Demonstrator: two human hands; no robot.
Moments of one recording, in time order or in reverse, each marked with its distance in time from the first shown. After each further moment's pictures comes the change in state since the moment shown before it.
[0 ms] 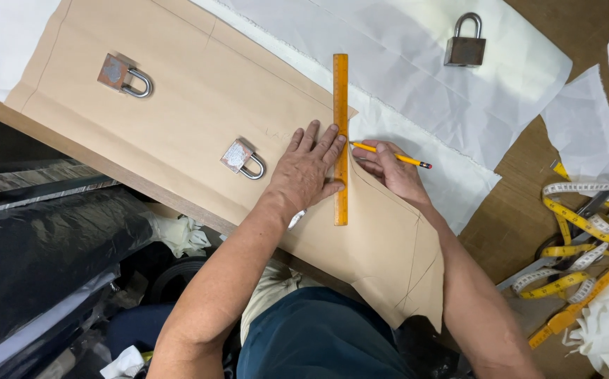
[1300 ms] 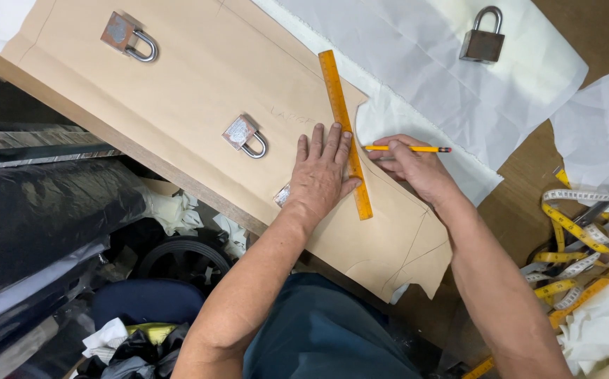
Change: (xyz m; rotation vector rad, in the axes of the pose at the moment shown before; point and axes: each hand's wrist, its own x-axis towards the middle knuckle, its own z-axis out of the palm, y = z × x) left_hand -0.015 0.052 0.006 -0.143 0.036 -0.220; right_hand -0.006 -0.025 -0.032 -0.382 -0.115 0.018
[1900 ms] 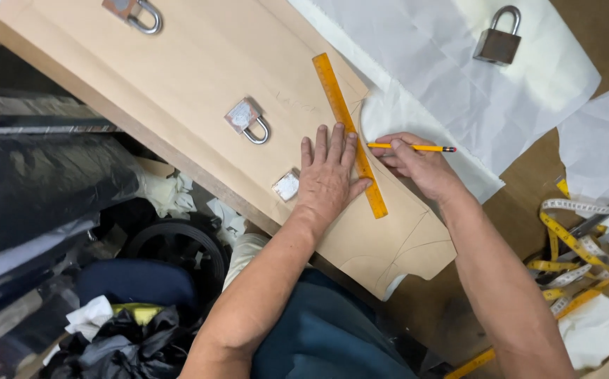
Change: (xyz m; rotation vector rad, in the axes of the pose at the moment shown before) left_hand -0.011 0.023 0.015 -0.084 0.081 -0.112; right_hand 0.008 0.006 -0.008 -0.105 -0.130 -0.035
